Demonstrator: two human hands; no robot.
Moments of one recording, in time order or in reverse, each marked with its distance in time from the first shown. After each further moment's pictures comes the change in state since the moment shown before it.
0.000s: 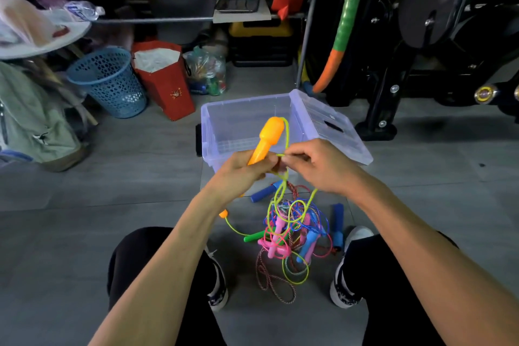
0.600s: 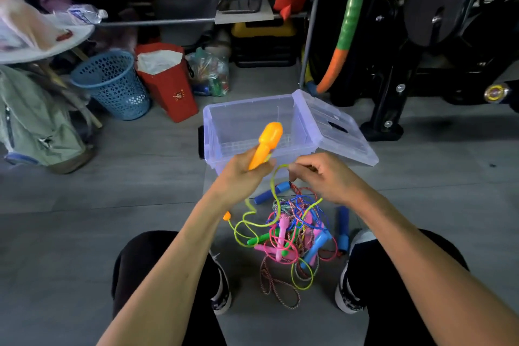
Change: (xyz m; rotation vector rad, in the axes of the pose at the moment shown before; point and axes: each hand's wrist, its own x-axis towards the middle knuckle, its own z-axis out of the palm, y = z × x) left_hand 0.010 -0.006 -0.002 0.197 0.094 0.006; right_hand -0.005 0.024 0.012 0.108 0.003 0.038
